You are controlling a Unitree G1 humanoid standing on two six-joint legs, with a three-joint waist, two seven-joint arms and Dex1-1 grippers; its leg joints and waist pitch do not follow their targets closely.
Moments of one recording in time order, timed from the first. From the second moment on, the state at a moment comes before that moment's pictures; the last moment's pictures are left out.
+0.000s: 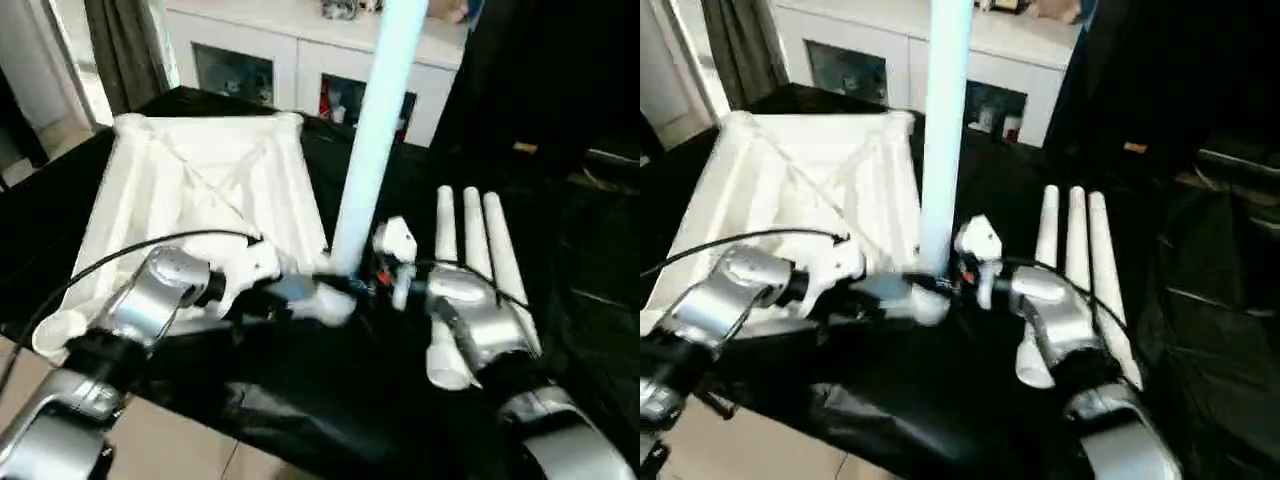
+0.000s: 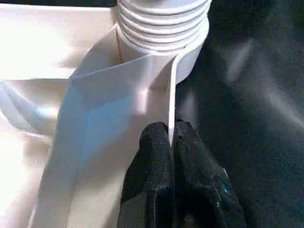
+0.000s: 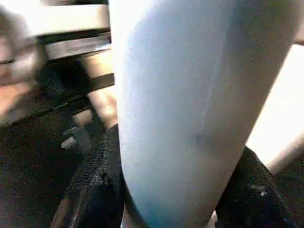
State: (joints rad) left arm -0.62 0.46 -0.35 0.51 0.02 0.30 -1.12; right arm -0.62 -0.14 0.17 0.79 0.20 -0.14 0.86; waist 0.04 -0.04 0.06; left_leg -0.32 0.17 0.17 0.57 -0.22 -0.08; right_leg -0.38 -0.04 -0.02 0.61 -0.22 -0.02
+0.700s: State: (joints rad) left arm -0.83 0.14 -0.26 0.79 0.06 0.47 -0.65; right arm -0.82 0.03 0.04 1.07 0.11 -0.12 0.06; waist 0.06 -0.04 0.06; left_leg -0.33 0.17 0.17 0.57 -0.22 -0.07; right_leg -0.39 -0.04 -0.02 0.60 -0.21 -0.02
